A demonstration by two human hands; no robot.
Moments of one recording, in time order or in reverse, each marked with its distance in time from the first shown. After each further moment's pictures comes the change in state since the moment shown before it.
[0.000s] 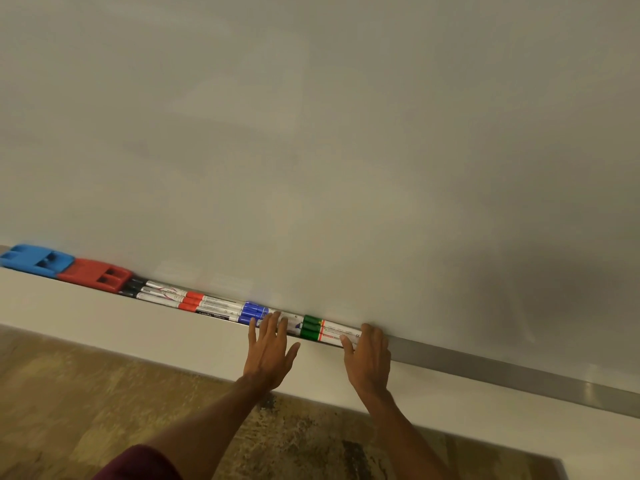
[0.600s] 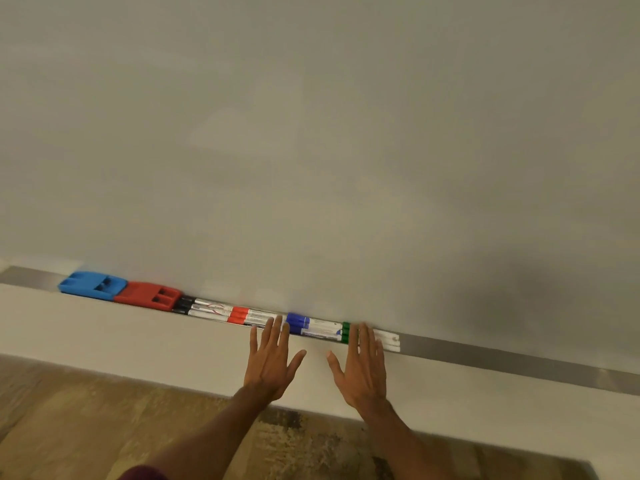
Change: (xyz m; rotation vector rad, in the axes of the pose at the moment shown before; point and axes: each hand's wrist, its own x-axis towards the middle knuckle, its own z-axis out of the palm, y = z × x) left_hand -0.040 -0.077 -0.060 0.073 -0.093 -0.004; right_hand -0.067 -0.088 0.020 -0.143 -0.027 -0.138
